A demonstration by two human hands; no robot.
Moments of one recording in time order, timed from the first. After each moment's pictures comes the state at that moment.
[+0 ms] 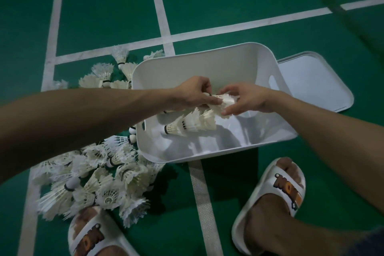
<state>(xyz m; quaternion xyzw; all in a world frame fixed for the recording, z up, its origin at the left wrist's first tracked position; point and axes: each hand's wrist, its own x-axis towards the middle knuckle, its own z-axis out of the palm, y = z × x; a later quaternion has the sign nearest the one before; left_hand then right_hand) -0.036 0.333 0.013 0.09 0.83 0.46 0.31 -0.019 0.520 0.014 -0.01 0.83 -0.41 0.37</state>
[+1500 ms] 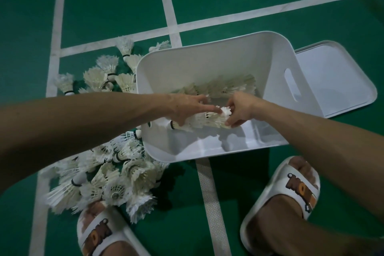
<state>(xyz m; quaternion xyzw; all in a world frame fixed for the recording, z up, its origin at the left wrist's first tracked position) -0.038 0.292 -0.032 0.44 0.83 -0.08 0.34 -0.018 0.490 -0.043 0.02 0.88 -0.26 0.40</state>
